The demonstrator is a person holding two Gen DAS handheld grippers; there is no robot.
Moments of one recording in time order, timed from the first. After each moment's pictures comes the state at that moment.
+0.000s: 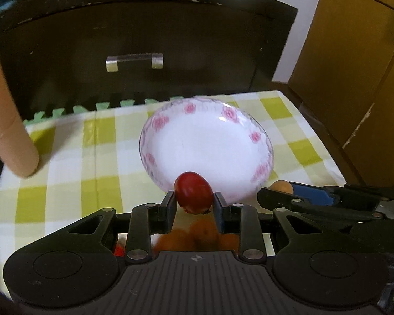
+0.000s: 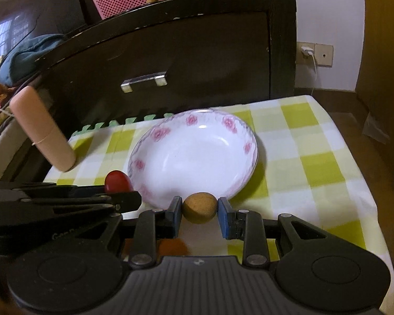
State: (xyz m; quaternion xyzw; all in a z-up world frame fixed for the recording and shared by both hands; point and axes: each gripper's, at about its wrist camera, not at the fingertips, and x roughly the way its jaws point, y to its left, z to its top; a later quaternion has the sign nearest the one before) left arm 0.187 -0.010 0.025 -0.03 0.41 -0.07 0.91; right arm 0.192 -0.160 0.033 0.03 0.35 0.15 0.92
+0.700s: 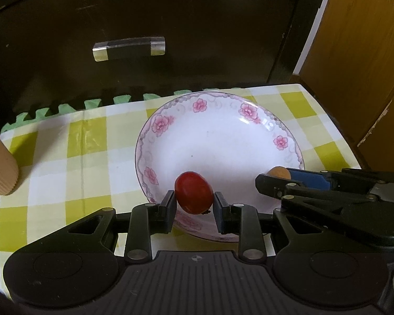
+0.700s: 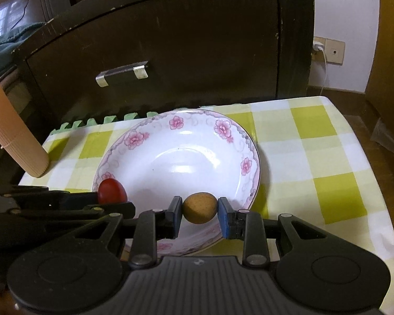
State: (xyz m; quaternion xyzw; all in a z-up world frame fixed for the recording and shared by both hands) left arm 0.236 -0.005 -0.003 -0.02 0.43 -0.07 0.90; right arm 0.256 -0.154 0.008 0.01 0.36 0.16 0.92
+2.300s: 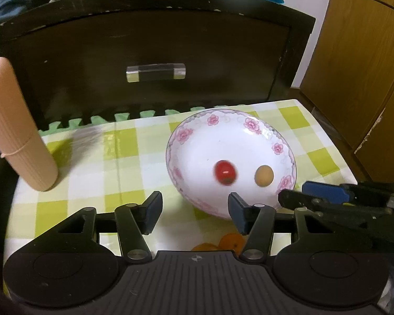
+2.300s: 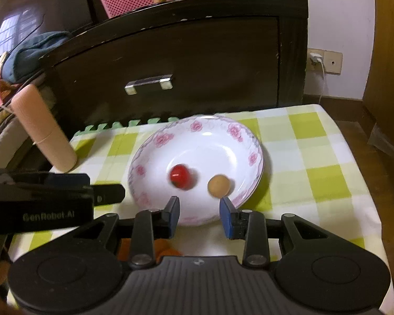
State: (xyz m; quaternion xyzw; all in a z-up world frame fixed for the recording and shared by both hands) left arm 0.190 0.010 0.033 -0.02 0.40 -0.05 0.91; right arm 0.194 -0.157 0.034 0.02 0.34 0.17 0.92
